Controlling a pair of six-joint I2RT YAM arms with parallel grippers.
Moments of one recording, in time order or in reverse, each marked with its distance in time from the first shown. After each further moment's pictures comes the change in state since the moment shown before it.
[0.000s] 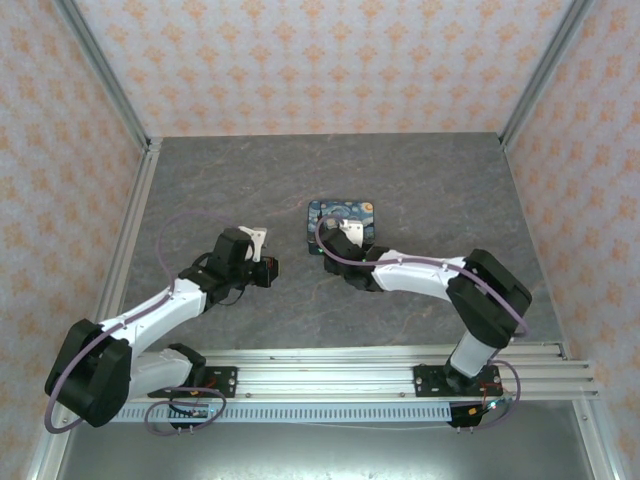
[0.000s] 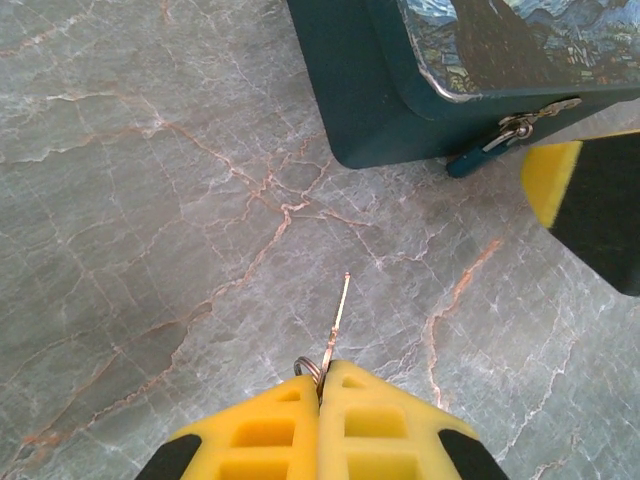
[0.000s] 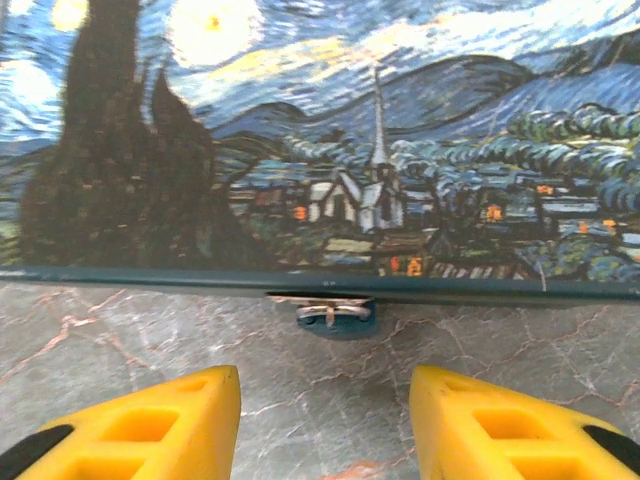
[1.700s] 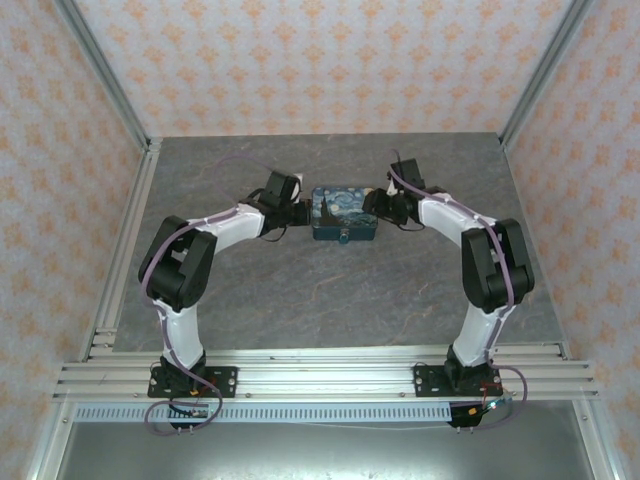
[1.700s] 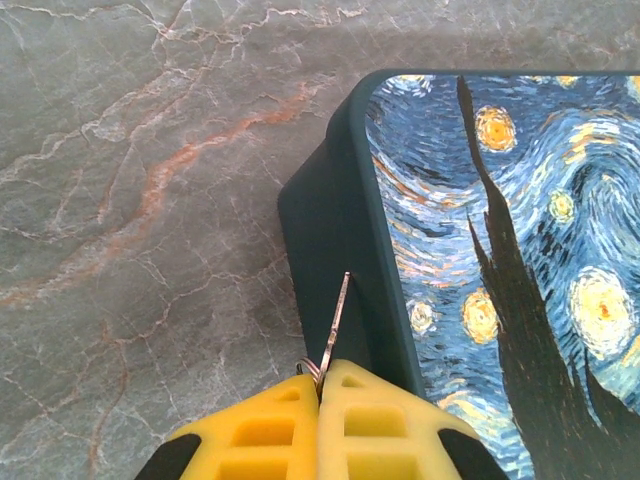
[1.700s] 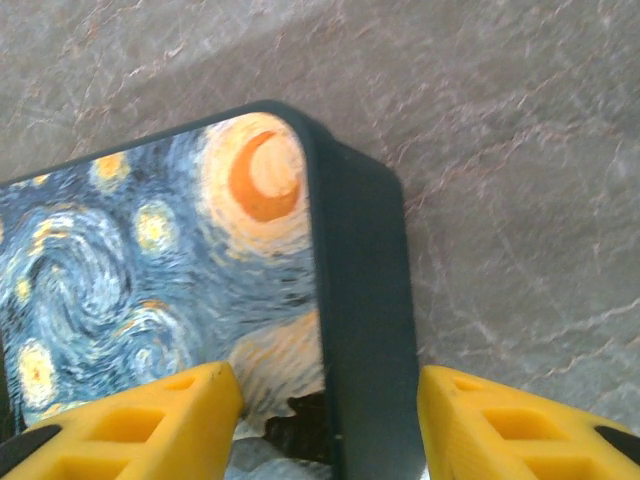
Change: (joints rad) left arm 0.002 0.750 0.684 0.032 -0.109 -0.034; right arm -0.580 0.135 0.264 -0.088 -0.639 -0.232
